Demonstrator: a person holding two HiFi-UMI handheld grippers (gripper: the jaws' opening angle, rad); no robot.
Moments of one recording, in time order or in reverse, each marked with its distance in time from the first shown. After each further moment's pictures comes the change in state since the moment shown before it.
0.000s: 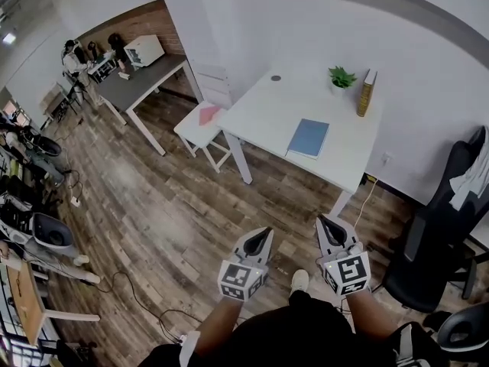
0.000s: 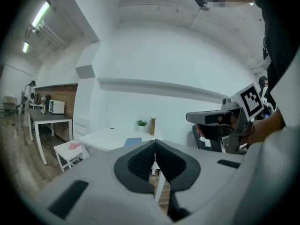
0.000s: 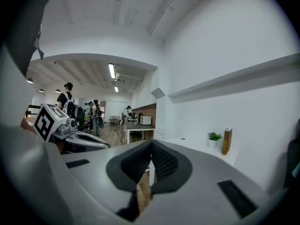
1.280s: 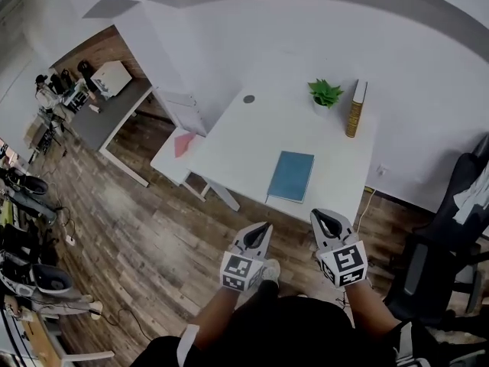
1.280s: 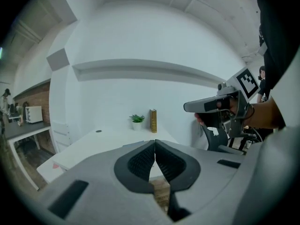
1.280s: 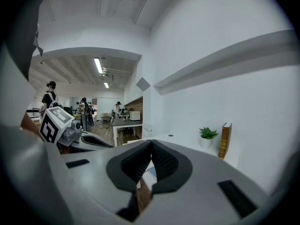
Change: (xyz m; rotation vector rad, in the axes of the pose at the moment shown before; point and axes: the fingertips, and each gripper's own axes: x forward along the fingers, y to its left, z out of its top) left arm 0.254 0.091 0.021 0.131 0.116 -0.131; right arm 0.173 -0.185 -0.013 0.060 0.074 -0.058
